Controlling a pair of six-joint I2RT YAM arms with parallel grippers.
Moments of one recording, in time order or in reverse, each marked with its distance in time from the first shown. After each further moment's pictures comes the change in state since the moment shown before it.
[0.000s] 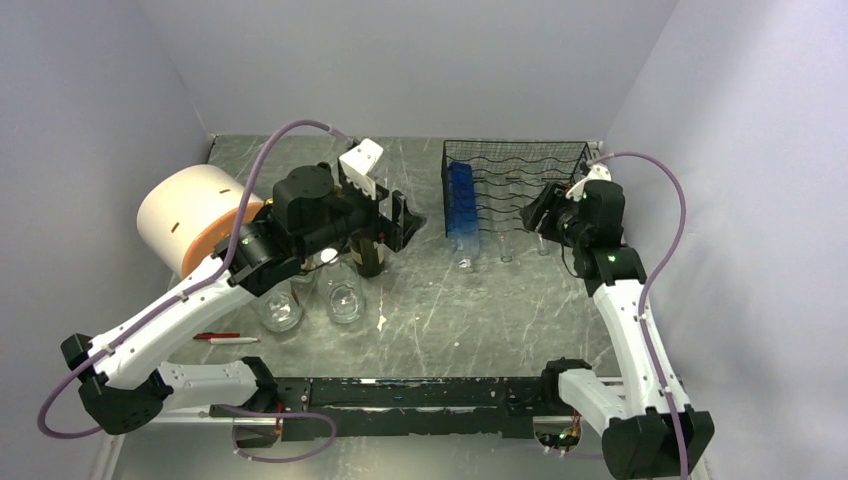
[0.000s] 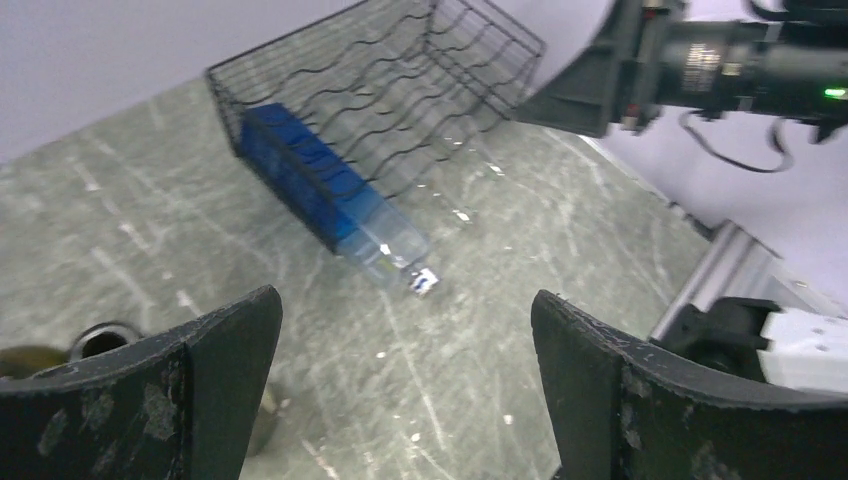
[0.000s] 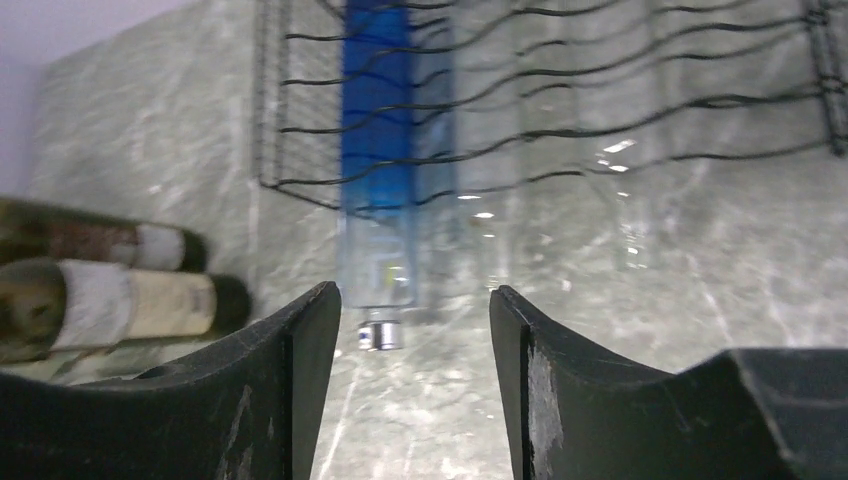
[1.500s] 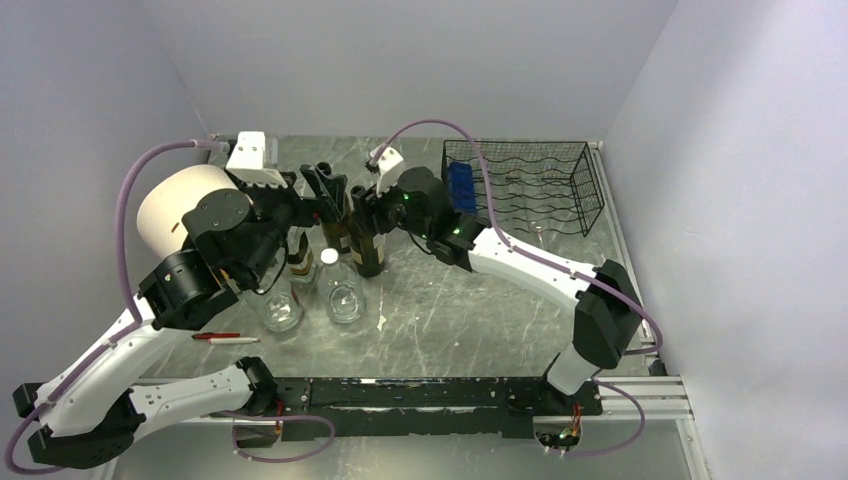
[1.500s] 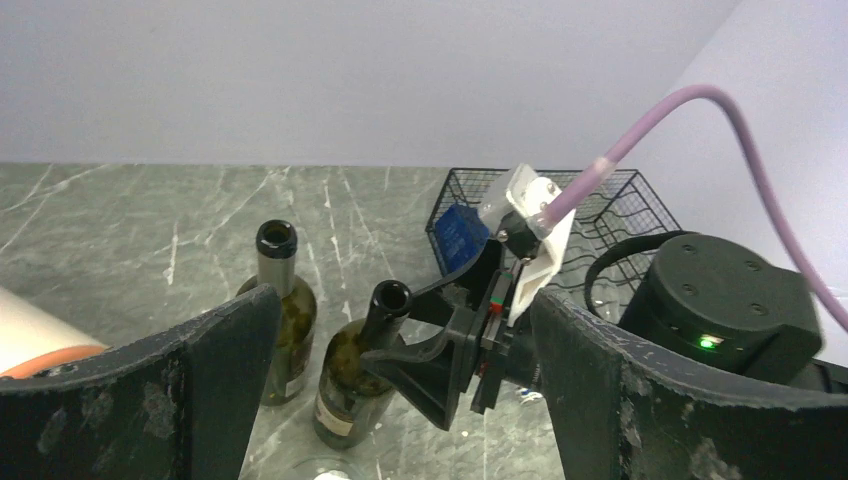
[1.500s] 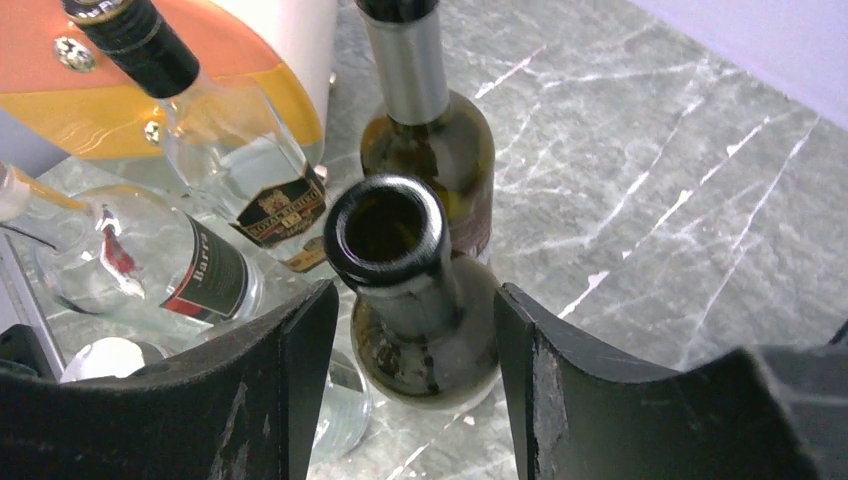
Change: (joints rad) left arm 0.000 -0.247 -0.001 -0.055 -0.579 -0.098; right arm 0.842 0.627 0.347 0.512 0.109 -0.275
